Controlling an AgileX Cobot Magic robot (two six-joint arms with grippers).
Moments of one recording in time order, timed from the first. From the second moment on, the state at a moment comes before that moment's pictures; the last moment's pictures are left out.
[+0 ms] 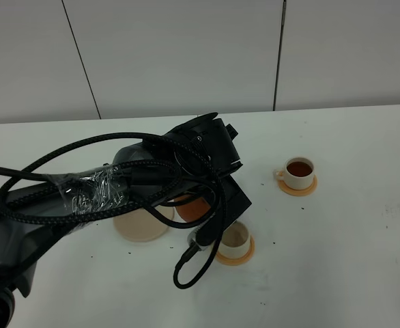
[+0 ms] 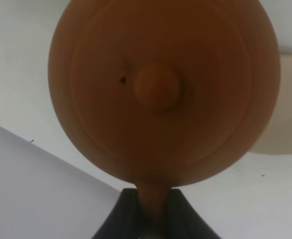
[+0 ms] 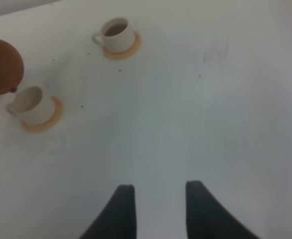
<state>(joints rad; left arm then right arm) -0.78 2.09 -1.62 0.78 0.87 1.29 0.09 -0.01 -0.49 0.16 1.06 0.08</state>
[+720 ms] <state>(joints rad) -0.82 2.12 -1.62 0.89 0.86 1.28 0.09 -0.01 -0.49 0.16 1.06 0.08</state>
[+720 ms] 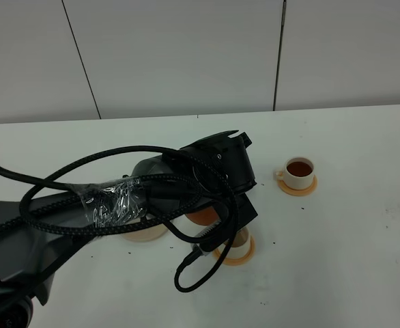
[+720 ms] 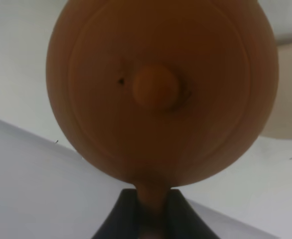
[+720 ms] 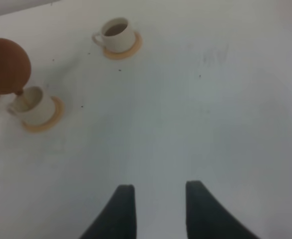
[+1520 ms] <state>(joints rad) -0.83 2.12 -1.62 0.93 0.85 1.32 0.09 -0.01 -0.49 0.16 1.06 0.08</state>
